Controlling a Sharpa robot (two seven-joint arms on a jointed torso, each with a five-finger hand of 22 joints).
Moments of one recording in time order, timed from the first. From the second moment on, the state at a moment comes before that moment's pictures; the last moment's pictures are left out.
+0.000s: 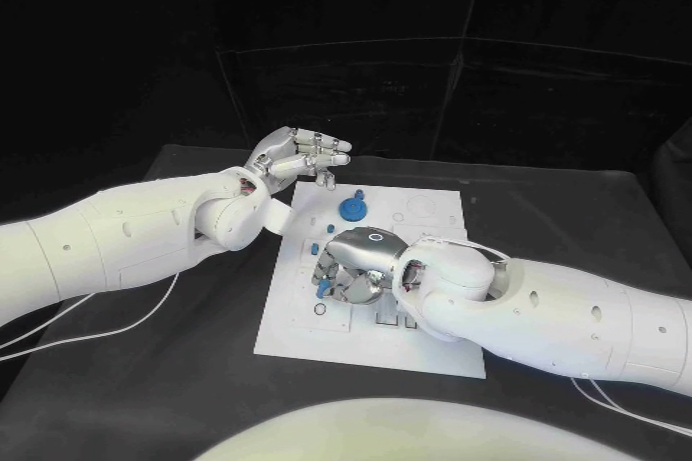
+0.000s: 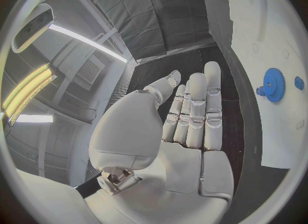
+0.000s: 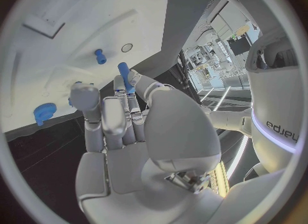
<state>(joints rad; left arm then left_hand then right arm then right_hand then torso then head) 1.22 -0.76 -0.12 1.34 -0.14 -0.15 0.46 1.29 -0.05 0.40 -0.15 0.05 0.96 0.20 0.16 0.07 1.00 0.12 0.36 0.08 1.18 0.03 0.99 0.56 0.17 1.16 0.13 0.58 0.74 1.03 -0.54 -0.03 1.65 -1.67 -0.18 -0.13 1.36 -0.07 0.45 -0.03 0.08 1.11 0.13 0.08 0.08 1.23 0.06 0.14 0.07 1.47 -0.02 1.22 1.03 0.14 1.31 0.07 1.17 0.74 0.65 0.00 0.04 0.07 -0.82</state>
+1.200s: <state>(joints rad) 1.22 -0.75 -0.12 1.34 -0.14 -0.15 0.46 1.29 -0.05 0.40 -0.15 0.05 0.96 0.20 0.16 0.07 1.00 0.12 0.36 0.08 1.18 0.03 0.99 0.56 0.17 1.16 0.13 0.58 0.74 1.02 -0.50 -0.05 1.61 -1.72 -0.10 -0.10 1.36 -0.07 0.46 -0.03 0.09 1.11 0.14 0.08 0.08 1.23 0.06 0.14 0.07 1.47 -0.02 1.22 1.03 0.14 1.31 0.07 1.17 0.74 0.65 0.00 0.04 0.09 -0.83</state>
